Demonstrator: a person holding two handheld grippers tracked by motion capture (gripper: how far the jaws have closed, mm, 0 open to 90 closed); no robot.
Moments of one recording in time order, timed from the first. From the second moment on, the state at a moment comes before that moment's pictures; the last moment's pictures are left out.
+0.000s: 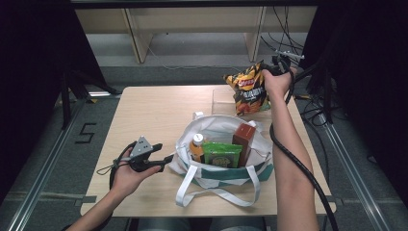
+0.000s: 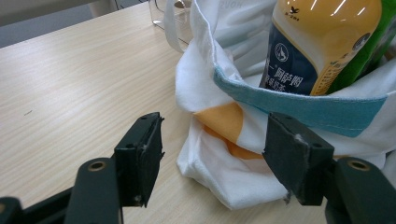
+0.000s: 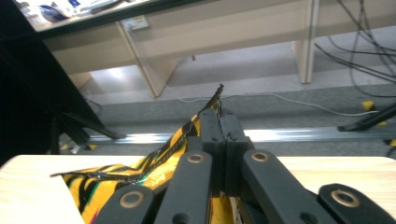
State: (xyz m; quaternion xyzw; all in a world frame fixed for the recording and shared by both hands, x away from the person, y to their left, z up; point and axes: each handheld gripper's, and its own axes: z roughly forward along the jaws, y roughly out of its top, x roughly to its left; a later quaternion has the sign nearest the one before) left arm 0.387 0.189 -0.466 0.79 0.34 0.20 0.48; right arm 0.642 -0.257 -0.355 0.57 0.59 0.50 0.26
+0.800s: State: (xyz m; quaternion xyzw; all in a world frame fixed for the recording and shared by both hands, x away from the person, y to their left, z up) left arm 0.388 0.190 -0.466 0.79 0.34 0.20 0.48; right arm 0.647 -0.228 -0.343 0.56 0.58 0.55 0.21
